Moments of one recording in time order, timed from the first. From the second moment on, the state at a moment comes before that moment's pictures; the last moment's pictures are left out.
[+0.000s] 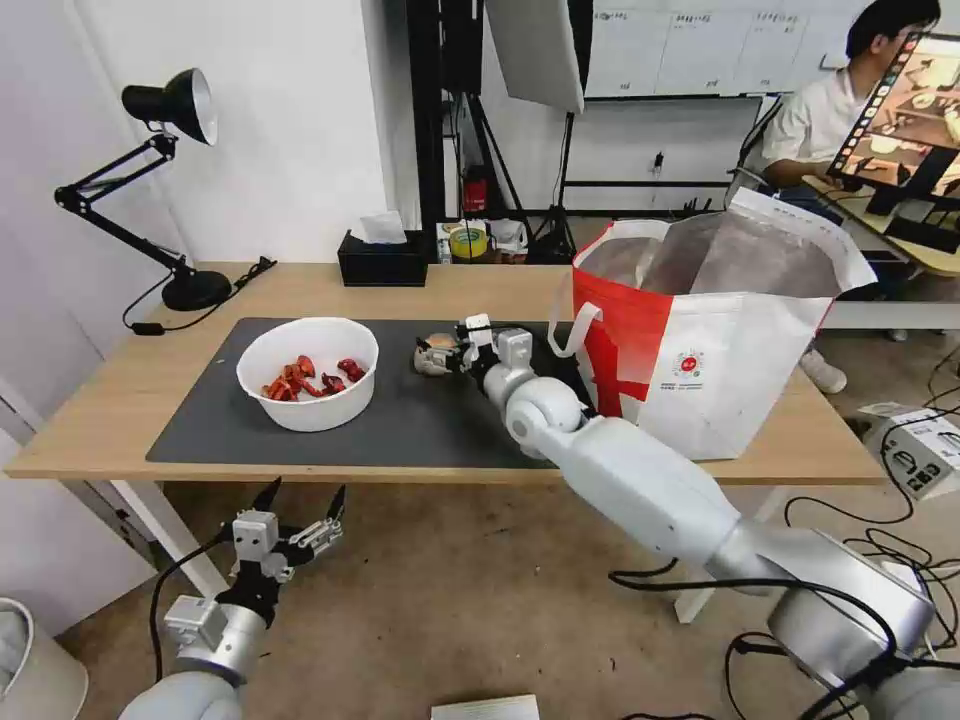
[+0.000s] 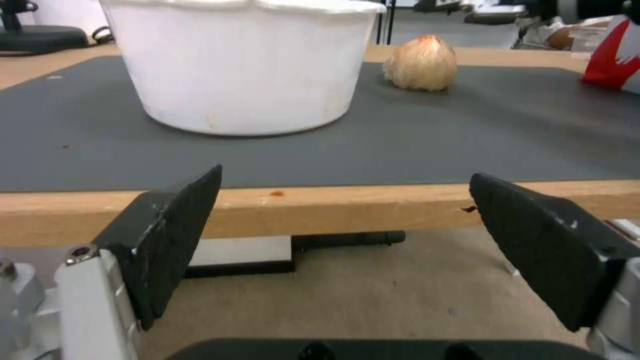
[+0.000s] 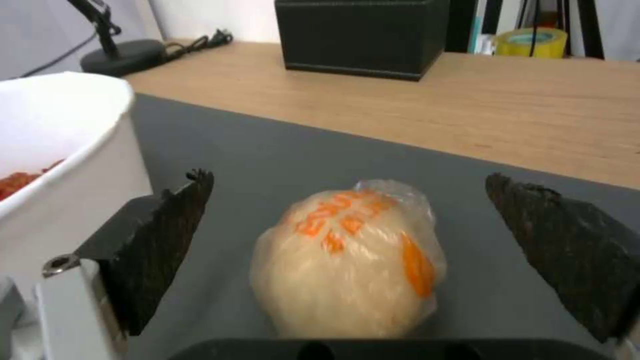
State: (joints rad) left arm 1.67 -1.14 -0.58 -2.05 -0.42 -0.08 0.00; right arm -0.24 1.31 -0.48 1.21 0.94 -0.20 0.22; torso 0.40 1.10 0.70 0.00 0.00
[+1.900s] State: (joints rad) left arm 1.67 -1.14 -0.56 -2.05 -0.41 -0.08 0.00; right arm -0.19 1.46 -0.48 0.94 0.90 -0.28 0.16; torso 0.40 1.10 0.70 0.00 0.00
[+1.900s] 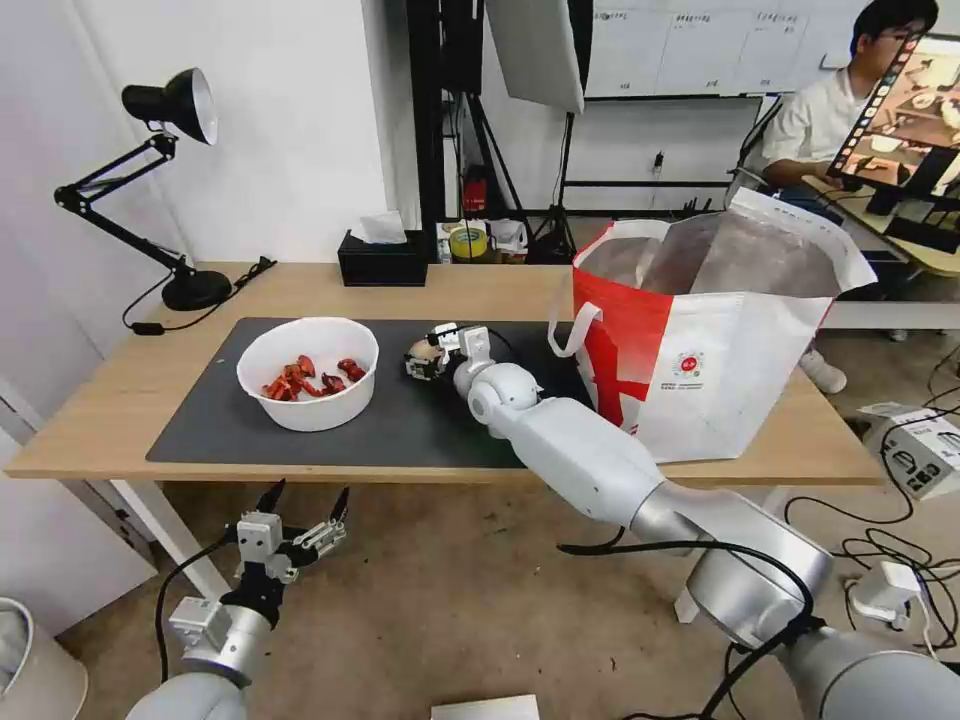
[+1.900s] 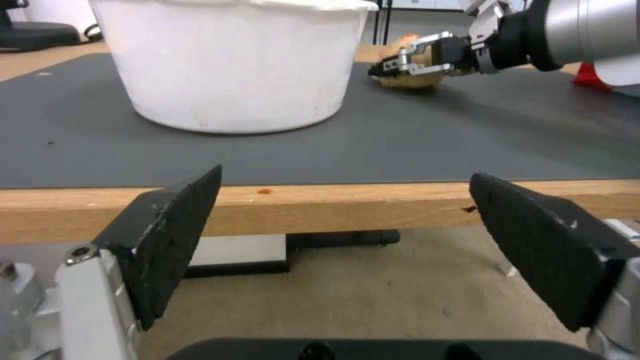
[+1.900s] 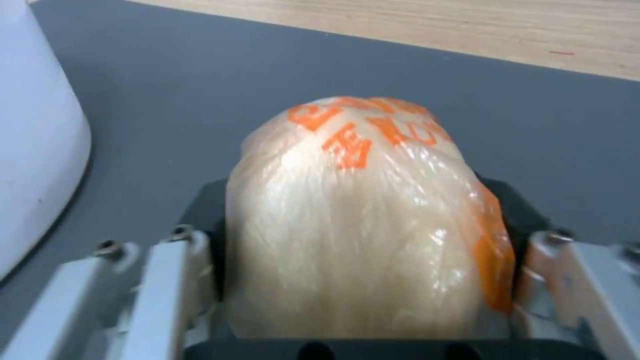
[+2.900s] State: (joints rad) left arm 1.68 -1.13 -0.56 -2.06 -0.40 -0.09 0.00; right arm -0.38 1.15 -0.44 1.48 0.81 -0.10 0.21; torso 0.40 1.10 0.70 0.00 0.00
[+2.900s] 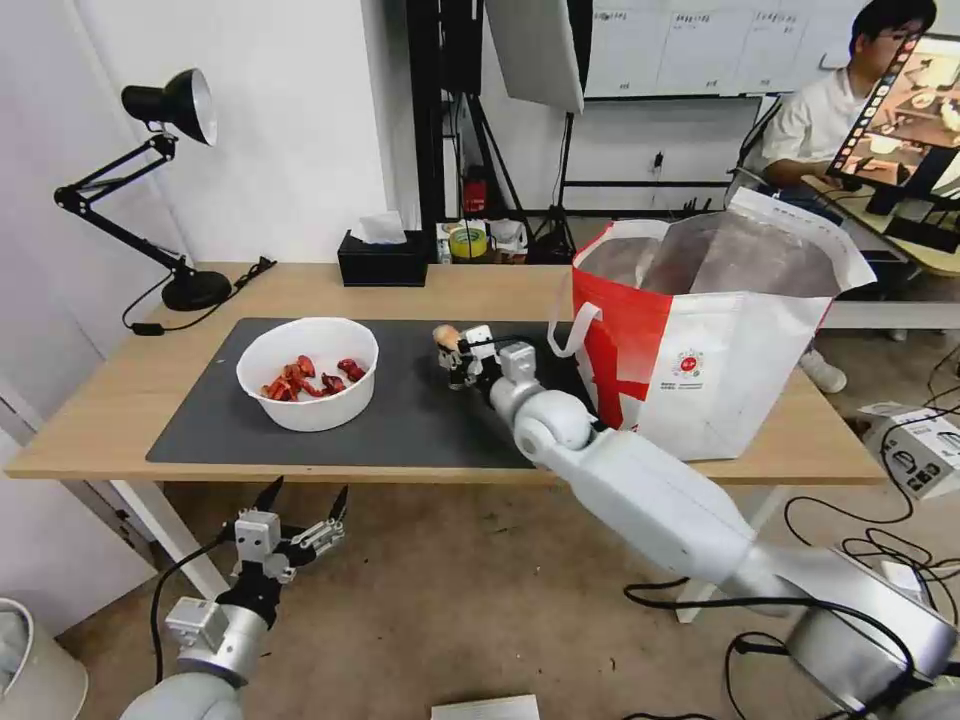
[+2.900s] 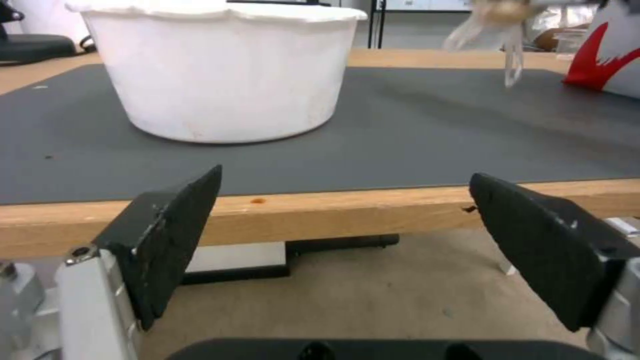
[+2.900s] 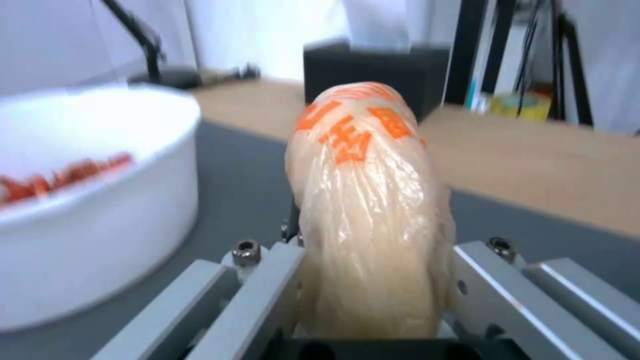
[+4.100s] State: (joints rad) left arm 1.69 -1.14 -0.52 -2.09 -0.37 -0.09 0.00; right arm -0.52 0.78 0.02 1.94 1.05 -0.12 0.31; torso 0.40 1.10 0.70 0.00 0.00
